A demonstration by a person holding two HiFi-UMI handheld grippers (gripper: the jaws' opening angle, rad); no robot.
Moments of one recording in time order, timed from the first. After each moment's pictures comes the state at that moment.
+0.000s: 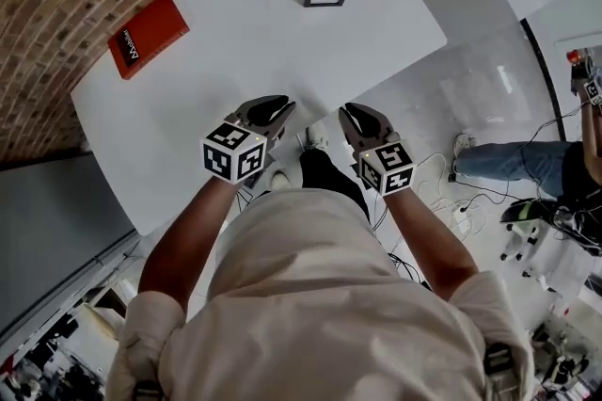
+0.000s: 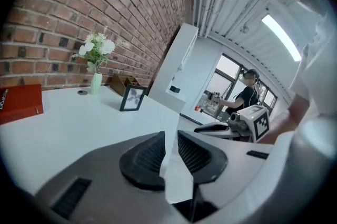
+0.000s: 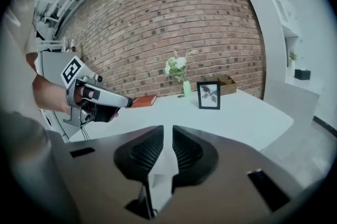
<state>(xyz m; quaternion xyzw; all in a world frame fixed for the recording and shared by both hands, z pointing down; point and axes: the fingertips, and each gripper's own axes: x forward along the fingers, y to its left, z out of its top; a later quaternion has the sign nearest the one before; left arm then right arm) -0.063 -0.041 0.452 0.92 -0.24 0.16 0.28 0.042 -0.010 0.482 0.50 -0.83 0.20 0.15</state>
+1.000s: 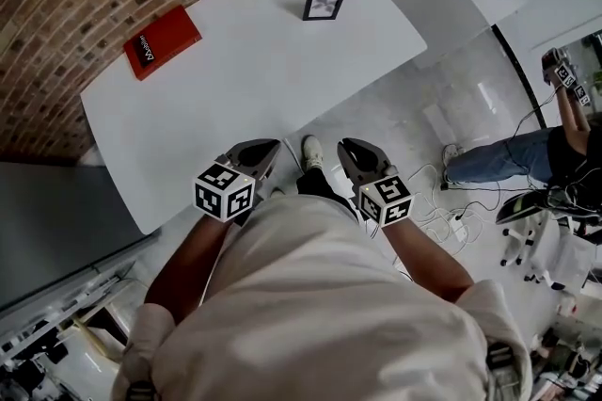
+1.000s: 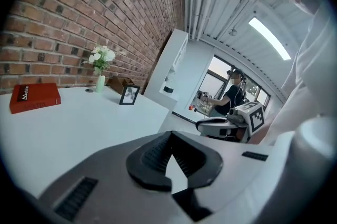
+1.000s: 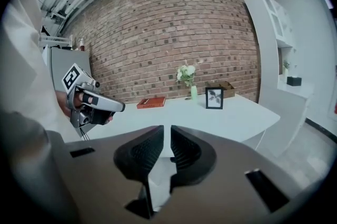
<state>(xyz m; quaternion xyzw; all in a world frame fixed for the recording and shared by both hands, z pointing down) -0.138 0.082 0.421 0.93 -0.22 0.15 0.27 -0.006 0.110 0.436 0.52 -0.82 0.18 0.14</state>
